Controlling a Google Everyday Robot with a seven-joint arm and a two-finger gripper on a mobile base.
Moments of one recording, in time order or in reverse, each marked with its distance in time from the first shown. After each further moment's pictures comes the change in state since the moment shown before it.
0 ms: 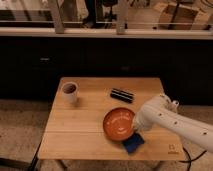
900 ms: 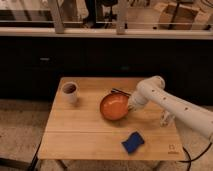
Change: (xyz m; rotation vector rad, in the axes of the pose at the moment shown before) arm 0.124 -0.031 0.011 0.100 0.028 0.063
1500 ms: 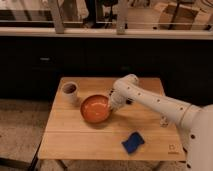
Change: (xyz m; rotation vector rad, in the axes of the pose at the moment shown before) arm -0.028 -0.107 0.038 0.022 -0.072 -0.217
